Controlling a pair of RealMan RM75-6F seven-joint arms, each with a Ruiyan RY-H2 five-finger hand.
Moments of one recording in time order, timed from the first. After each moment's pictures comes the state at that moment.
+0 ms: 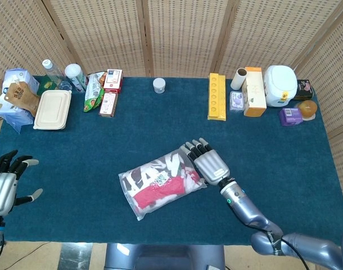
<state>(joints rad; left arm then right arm) -0.11 -1.07 -0.08 -1.83 1.46 1.47 0.16 0.68 -1.50 0.22 -1.56 -1.31 0.88 -0.53</state>
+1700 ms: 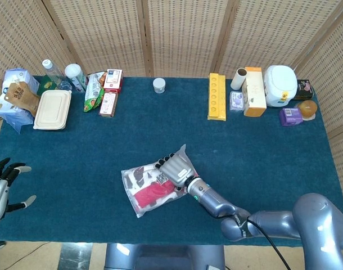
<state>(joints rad) -0.08 -1.07 -0.04 -1.77 1.47 1.47 0.05 1.09 -1.61 0.08 -1.52 -0.96 0.81 -0.55</state>
